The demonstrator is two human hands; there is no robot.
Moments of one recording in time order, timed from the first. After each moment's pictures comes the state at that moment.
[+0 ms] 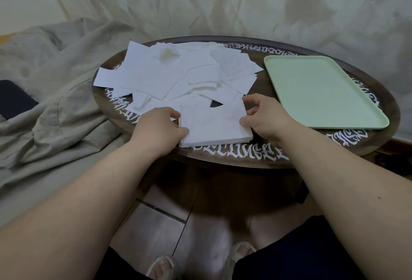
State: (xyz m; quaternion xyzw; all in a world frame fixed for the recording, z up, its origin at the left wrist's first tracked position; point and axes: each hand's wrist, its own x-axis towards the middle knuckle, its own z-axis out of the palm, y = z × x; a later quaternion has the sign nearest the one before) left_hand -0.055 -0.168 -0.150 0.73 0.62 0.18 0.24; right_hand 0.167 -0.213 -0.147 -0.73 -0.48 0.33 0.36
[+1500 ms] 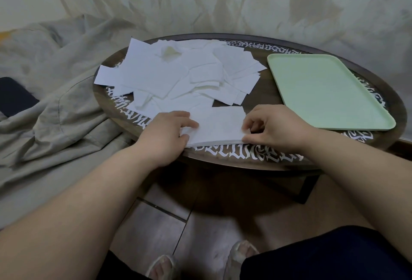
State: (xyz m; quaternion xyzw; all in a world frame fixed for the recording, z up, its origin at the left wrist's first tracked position) left_hand -0.061 -0.165 -0.165 0.85 0.48 0.11 0.17; right_hand 0.184 -0.230 -0.142 -0.64 -0.75 0.12 0.15
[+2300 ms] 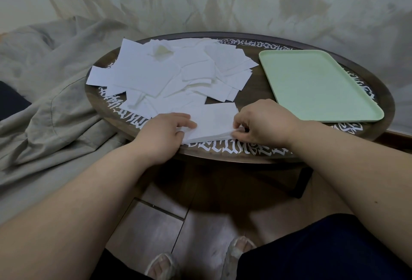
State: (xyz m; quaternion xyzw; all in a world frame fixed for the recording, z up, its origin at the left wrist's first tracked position) left_hand -0.056 -0.168 -0.168 0.85 0.47 0.13 0.20; right_hand 0.179 -0.227 -0.142 -0.59 -0.81 -0.02 0.03
